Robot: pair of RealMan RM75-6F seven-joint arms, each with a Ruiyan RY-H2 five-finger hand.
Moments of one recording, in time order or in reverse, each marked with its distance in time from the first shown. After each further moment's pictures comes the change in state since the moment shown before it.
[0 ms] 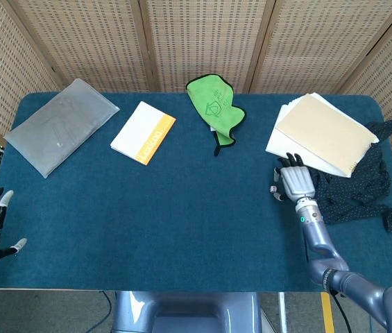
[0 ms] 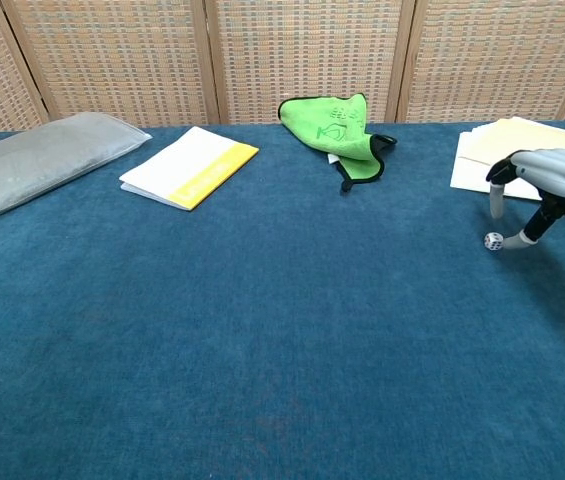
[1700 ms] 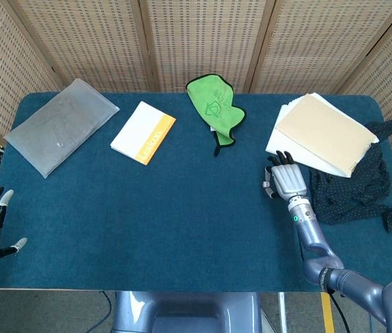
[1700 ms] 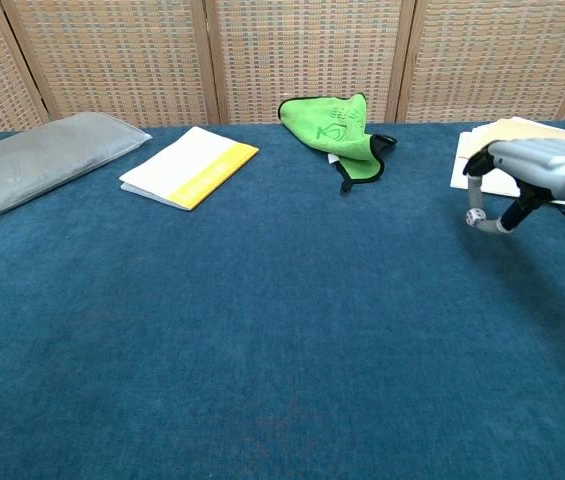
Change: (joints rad) left arm -0.004 0.004 0.004 -0.001 0.001 0.003 -0.016; right arm 0.031 0.032 -0.002 -0.105 0.001 0.034 -0.020
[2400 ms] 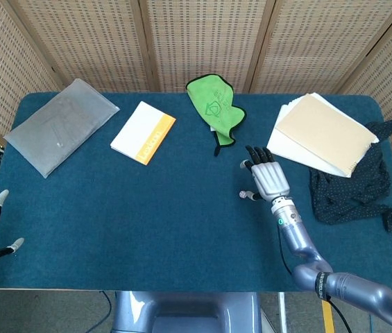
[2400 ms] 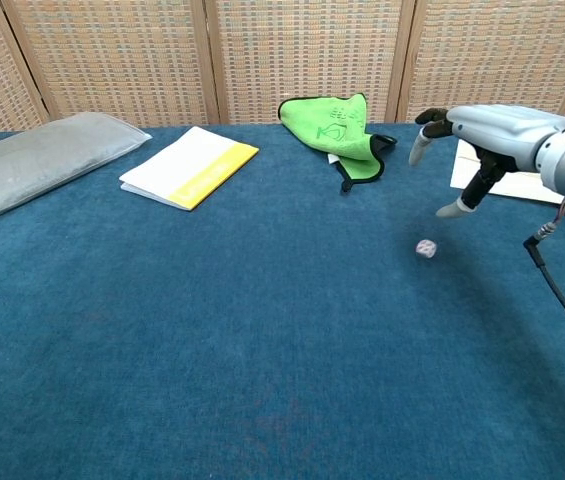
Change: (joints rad) left arm 0.007 0.015 0.000 -0.001 0.000 0.007 -0.034; right arm 0.025 0.085 0.033 -0.323 0.099 0.069 -0.169
